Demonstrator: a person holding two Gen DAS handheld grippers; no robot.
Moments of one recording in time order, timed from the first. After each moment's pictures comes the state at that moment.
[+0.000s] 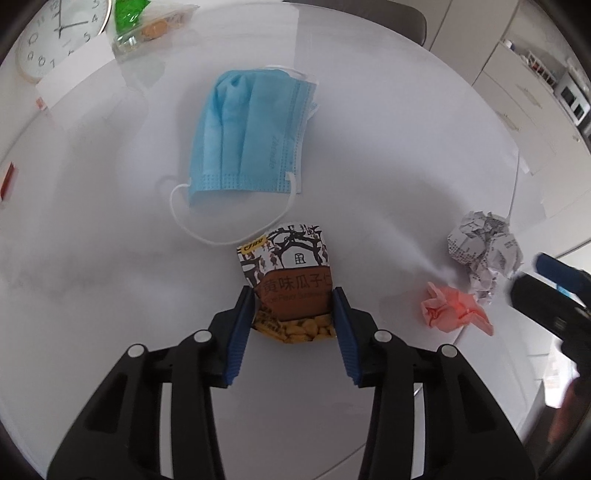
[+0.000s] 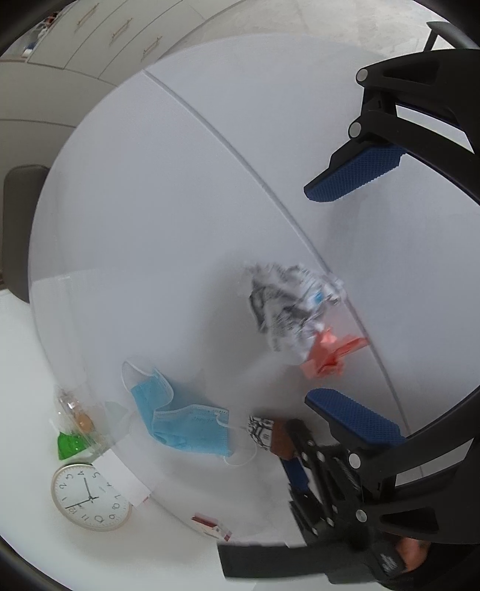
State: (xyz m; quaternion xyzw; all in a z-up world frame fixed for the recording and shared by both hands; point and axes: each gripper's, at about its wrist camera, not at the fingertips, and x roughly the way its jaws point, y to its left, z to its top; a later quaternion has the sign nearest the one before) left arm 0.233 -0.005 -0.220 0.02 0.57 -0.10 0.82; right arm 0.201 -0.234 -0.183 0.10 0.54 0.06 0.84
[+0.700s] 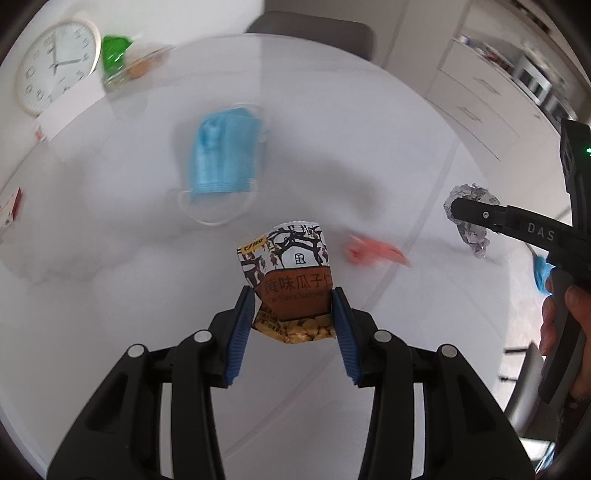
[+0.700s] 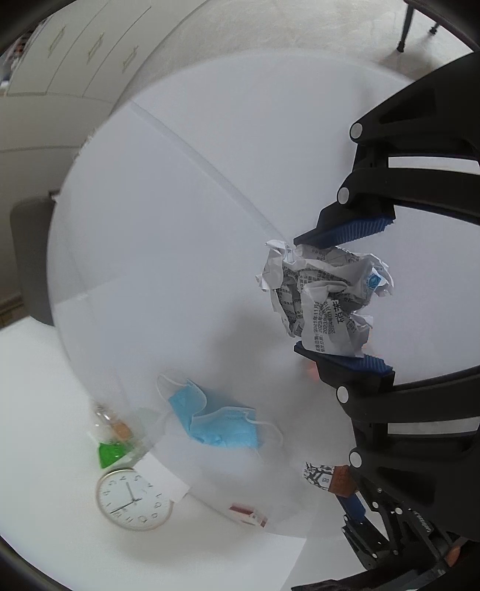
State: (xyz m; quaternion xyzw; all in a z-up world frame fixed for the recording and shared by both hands) left arm 0.159 -0.008 -0.151 0.05 0.53 -0.17 0.83; right arm 0.136 -0.290 -0.146 0.17 0.50 0.03 0.85
